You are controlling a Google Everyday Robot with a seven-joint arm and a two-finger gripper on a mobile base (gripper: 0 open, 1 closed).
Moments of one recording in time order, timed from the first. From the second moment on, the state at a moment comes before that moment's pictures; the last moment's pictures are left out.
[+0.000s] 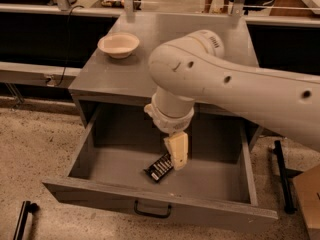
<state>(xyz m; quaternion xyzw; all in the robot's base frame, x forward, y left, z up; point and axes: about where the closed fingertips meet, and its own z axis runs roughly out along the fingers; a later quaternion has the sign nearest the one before) 0.489 -0.015 0.780 -0.84 0.53 -0.03 0.12</state>
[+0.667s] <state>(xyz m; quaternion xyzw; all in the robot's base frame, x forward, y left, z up) 0.509 -0.024 0.690 -0.87 0.48 -0.02 0.12</state>
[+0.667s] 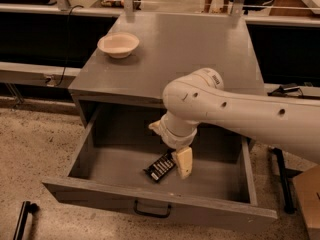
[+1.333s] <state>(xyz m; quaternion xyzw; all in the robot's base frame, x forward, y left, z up) 0.514 0.007 0.634 -0.91 0.40 0.02 0.13</state>
